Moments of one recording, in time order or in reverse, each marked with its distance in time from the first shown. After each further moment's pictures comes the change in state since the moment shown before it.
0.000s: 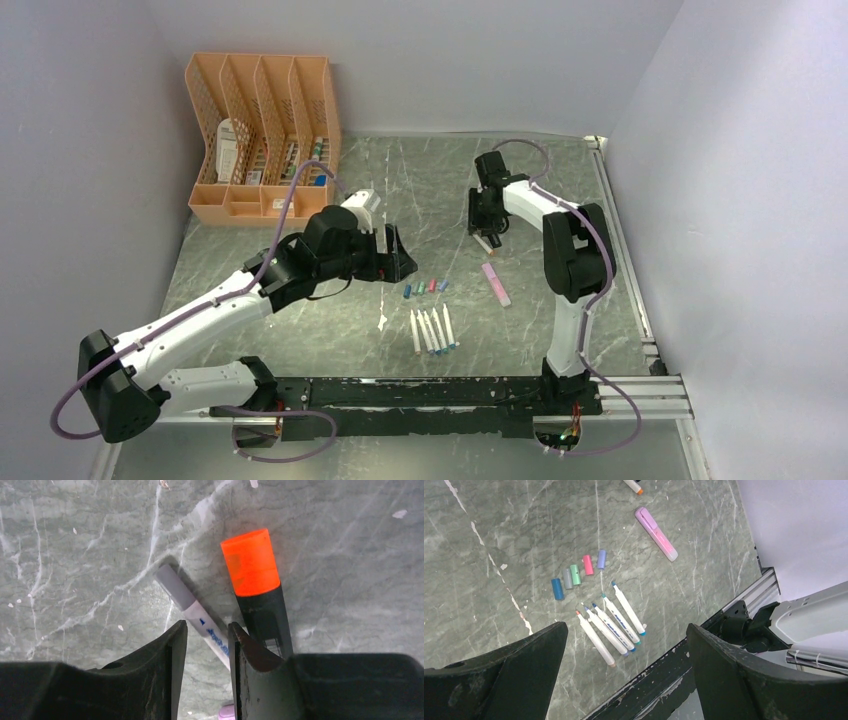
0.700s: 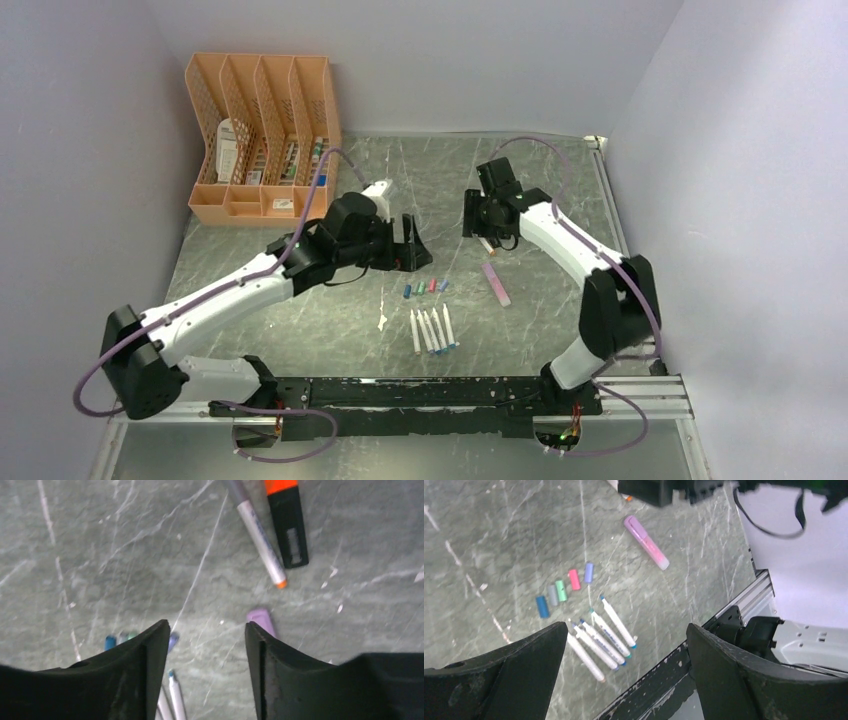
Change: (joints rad) left arm 0.000 0.185 0.123 0.051 0.043 0.001; right arm 0.121 -0.462 -0.233 -0.061 0.058 0.099
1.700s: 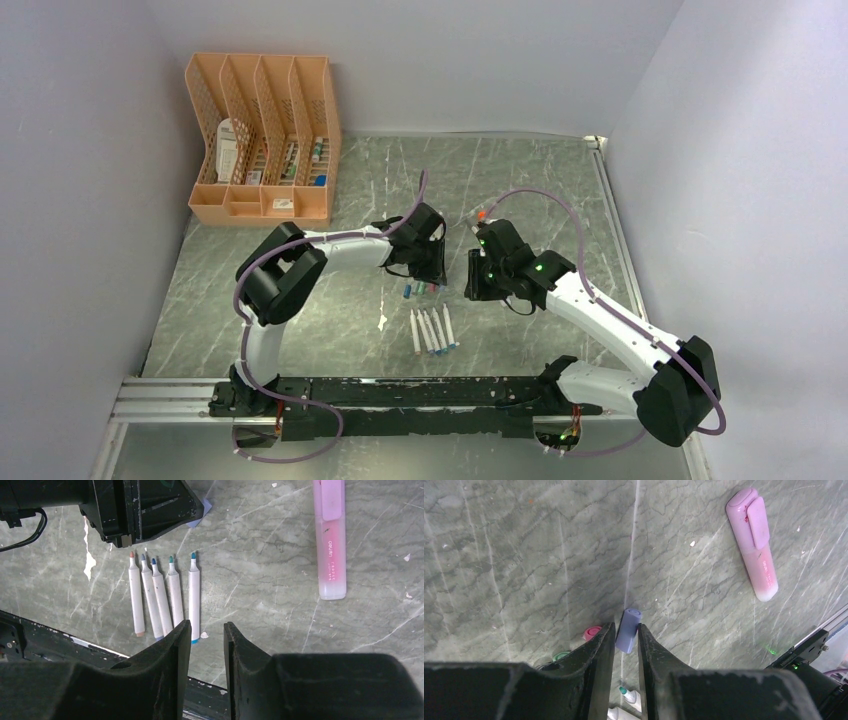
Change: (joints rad) left arm 0.007 0.713 0.210 0.080 0.131 -0.022; right arm 0.239 -0.423 -0.343 -0.098 -0.037 0.113
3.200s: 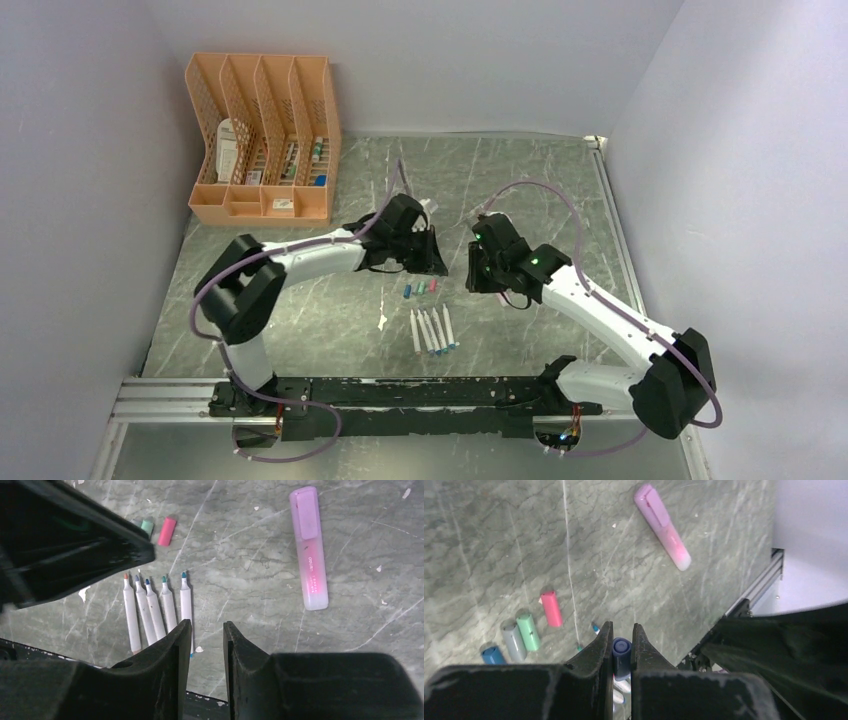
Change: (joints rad) left arm 0.053 -0.273 -0.180 0.153 0.148 -0.049; right arm 0.014 0.054 0.051 0.006 0.084 0.011
